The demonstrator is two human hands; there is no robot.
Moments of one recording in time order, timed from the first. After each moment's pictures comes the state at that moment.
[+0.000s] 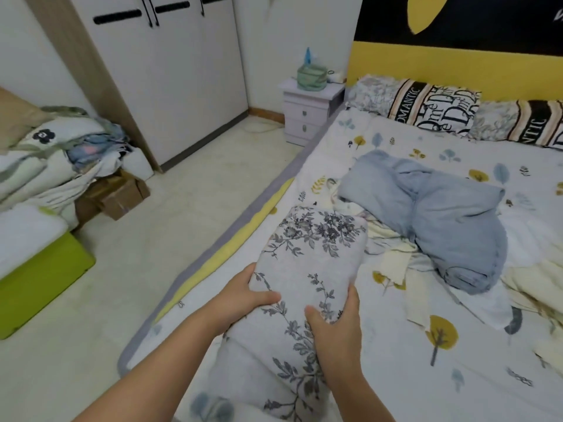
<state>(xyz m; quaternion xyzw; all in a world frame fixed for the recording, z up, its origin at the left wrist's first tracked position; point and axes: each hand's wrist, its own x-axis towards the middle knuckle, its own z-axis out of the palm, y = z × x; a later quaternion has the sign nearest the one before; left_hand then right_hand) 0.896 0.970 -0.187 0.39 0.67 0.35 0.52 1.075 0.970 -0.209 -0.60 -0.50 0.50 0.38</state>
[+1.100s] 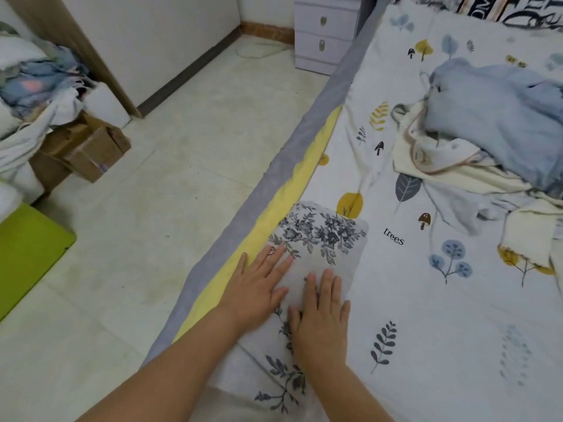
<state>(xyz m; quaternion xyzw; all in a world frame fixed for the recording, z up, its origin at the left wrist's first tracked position) 0.696 1.052 -0.439 0.74 0.66 -0.07 0.14 0.843 1.034 -0.450 -0.62 -0.75 0.25 0.00</state>
